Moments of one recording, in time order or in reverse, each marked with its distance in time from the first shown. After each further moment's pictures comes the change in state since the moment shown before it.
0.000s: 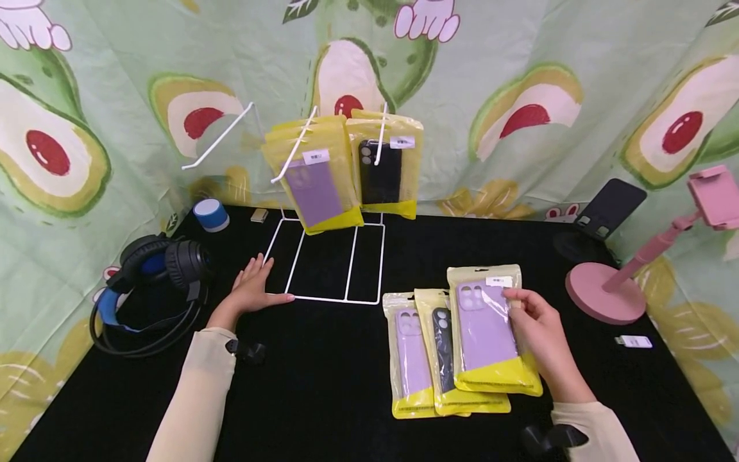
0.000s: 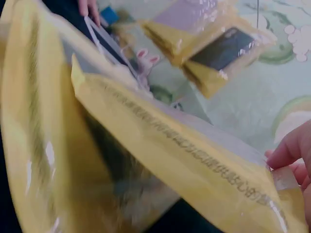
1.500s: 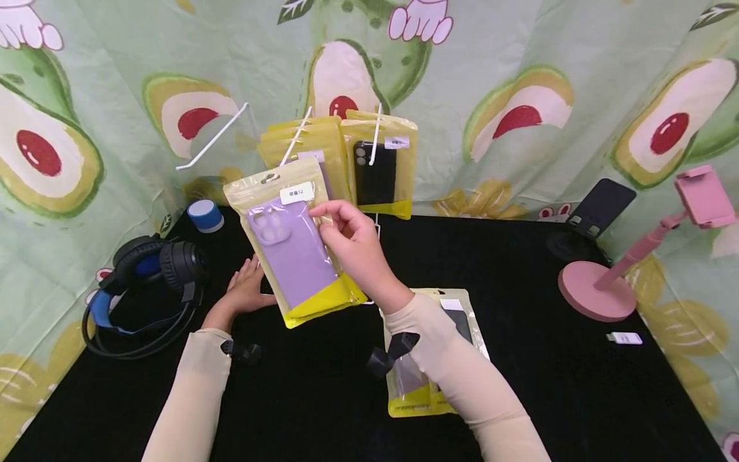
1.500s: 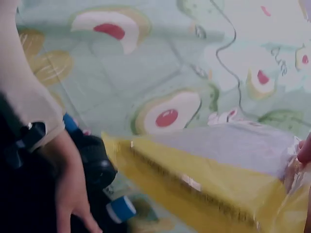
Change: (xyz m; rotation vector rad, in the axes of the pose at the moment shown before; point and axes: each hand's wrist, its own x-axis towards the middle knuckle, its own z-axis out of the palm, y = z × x) left_hand 0.000 -0.004 0.001 -0.050 -0.005 0.061; right_hand 0.015 -0.213 0.163 0.640 -0.246 -0.640
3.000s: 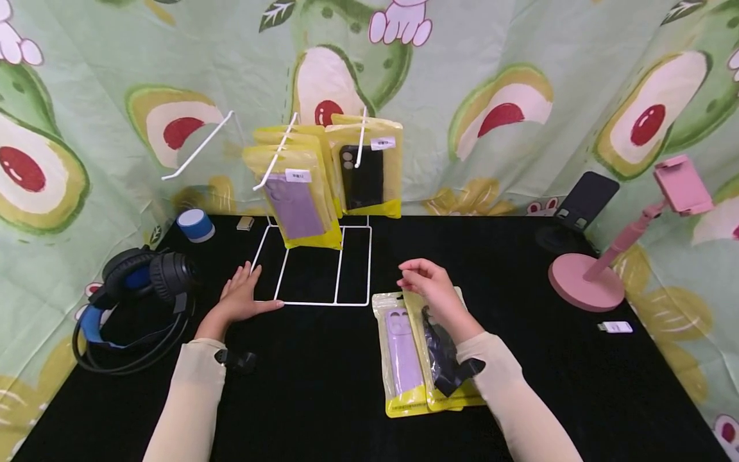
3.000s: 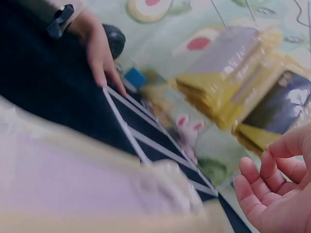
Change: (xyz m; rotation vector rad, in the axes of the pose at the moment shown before) left_hand 0.002 0.004 0.004 0.028 0.000 -0.041; right_hand -0.071 0.079 -0.139 -0.096 0.092 0.575
